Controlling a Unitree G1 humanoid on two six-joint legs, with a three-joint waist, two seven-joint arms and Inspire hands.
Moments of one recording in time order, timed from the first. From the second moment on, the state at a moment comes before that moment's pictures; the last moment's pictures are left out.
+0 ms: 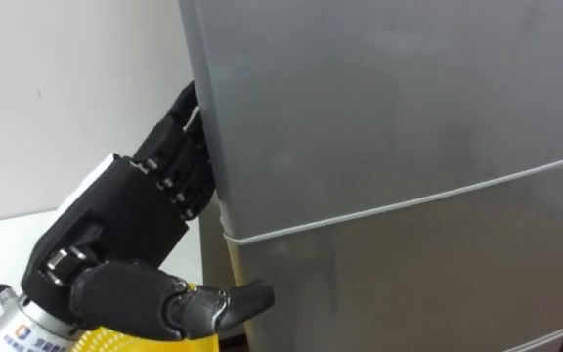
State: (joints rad) left arm -0.13 0.30 -0.08 -0.51 -0.52 0.11 -0.32; right arm 0.02 -0.26 0.04 1.34 -0.28 0.12 0.11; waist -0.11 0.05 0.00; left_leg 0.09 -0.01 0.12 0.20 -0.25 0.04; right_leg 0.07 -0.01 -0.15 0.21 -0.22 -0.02
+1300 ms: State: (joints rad) left arm -0.13 0.31 -0.20 -0.49 -0.60 0.10 -0.43; right arm 0.02 -0.27 0.06 1.36 -0.26 0.12 0.11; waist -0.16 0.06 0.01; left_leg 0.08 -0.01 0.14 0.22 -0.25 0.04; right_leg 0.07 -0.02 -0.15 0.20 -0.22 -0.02
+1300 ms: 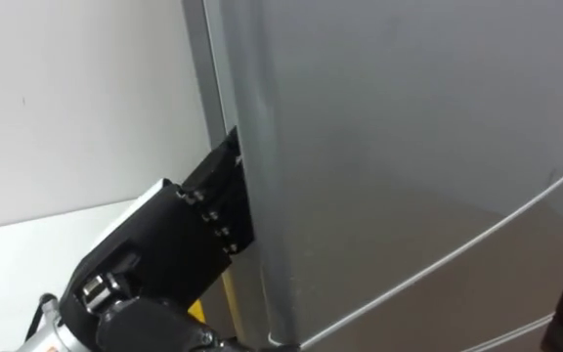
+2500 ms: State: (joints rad) left arm -0.22 0.30 -0.34 -0.48 -0.59 0.10 -0.45; right arm 0.04 -0.30 0.05 1.36 -0.24 0.09 0.08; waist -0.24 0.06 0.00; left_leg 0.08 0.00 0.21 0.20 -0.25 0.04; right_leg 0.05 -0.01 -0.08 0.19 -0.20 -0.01
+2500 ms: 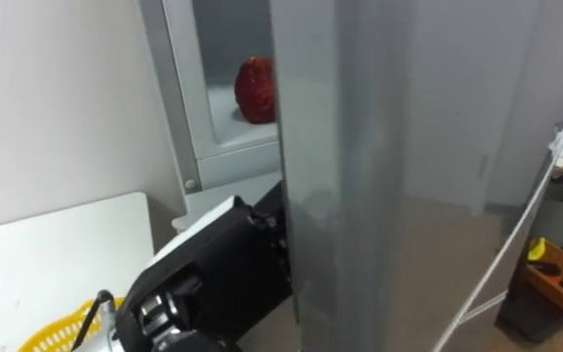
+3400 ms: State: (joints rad) left arm -0.28 0.29 -0.39 -0.46 -0.60 0.10 -0.51; right arm 0.07 -0.31 0.05 1.36 -0.16 0.09 0.09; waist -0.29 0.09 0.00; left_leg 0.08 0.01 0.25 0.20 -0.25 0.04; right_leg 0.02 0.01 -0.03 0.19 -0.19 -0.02
